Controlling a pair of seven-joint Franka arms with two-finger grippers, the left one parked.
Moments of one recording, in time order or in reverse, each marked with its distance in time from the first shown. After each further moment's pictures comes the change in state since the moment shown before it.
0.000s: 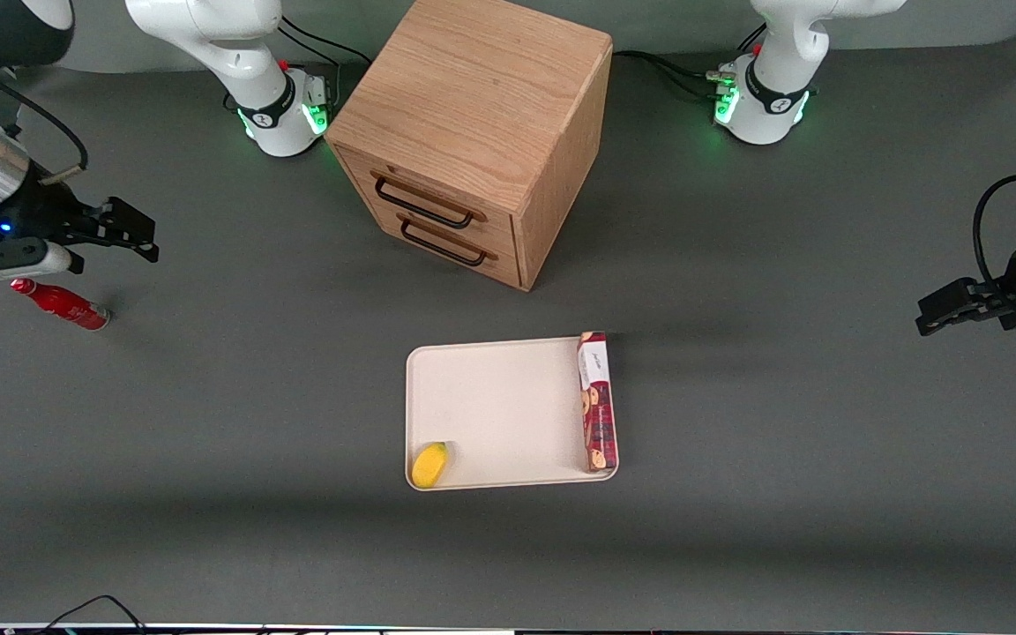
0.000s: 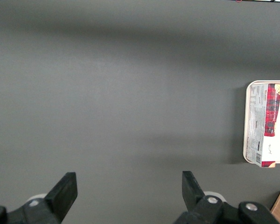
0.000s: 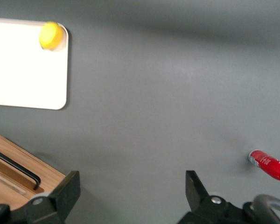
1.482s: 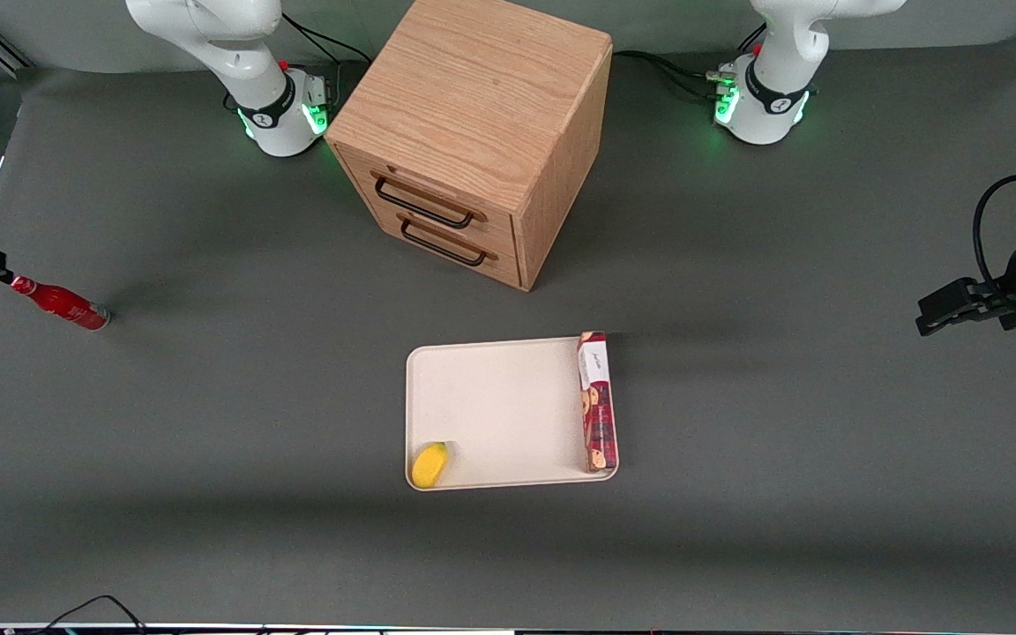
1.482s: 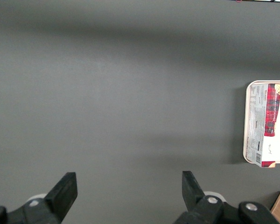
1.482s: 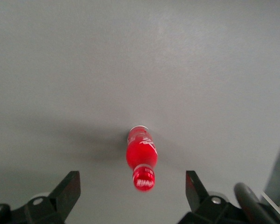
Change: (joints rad) arm -0.028 0.183 -0.658 -0.378 -0.008 0.531 -0.816
